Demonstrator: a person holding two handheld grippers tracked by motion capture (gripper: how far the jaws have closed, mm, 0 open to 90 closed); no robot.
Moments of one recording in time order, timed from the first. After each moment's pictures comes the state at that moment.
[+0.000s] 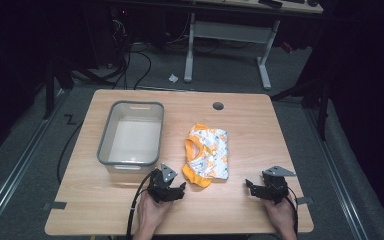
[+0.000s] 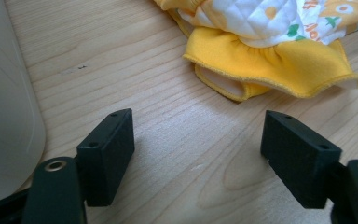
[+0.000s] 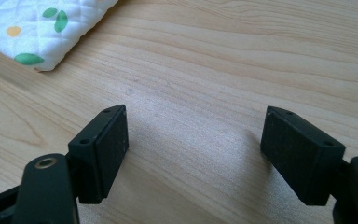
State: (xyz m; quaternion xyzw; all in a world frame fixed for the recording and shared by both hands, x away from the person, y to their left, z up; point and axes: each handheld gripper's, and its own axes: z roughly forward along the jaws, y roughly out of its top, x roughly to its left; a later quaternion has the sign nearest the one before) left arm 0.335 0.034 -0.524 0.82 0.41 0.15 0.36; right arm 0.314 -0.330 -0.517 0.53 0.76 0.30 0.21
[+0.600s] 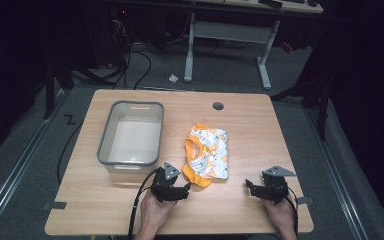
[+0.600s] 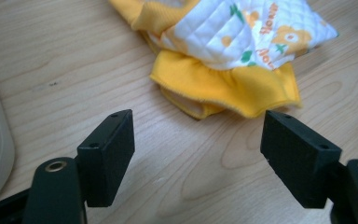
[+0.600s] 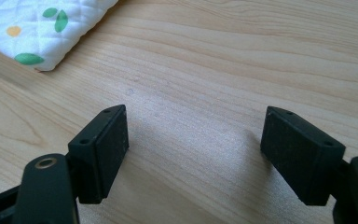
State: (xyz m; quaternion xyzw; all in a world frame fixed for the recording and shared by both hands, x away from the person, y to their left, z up) left arm 0.333 0.027 -0.505 0.82 0.41 0.11 0.39; right arm 0.314 -0.330 -0.517 0.53 0.76 0.30 0.21
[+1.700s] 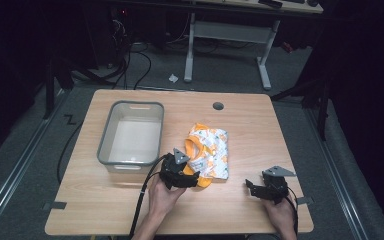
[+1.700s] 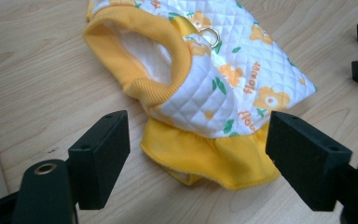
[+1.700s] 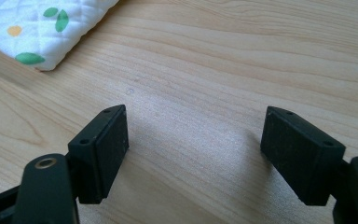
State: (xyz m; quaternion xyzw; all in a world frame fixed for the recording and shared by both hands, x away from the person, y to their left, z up) left arm 0.362 0.003 -0.473 0.82 0.41 0.10 0.39; right arm 0.314 -0.330 -0.517 0.53 0.76 0.30 0.21
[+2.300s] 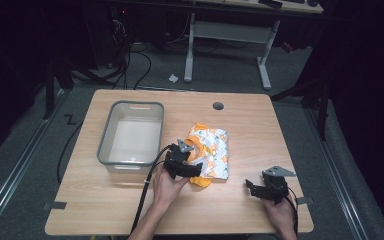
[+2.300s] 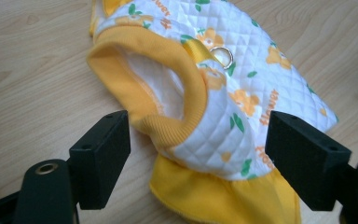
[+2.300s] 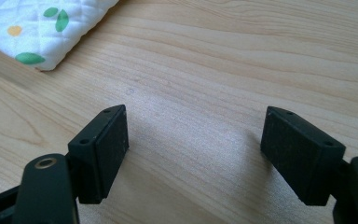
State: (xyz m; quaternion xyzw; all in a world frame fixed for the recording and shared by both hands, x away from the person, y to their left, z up) left arm 0.391 -0.010 -0.471 0.82 0.41 0.10 0.37; right arm 0.314 -0.330 -0.517 0.53 0.77 0.30 0.21
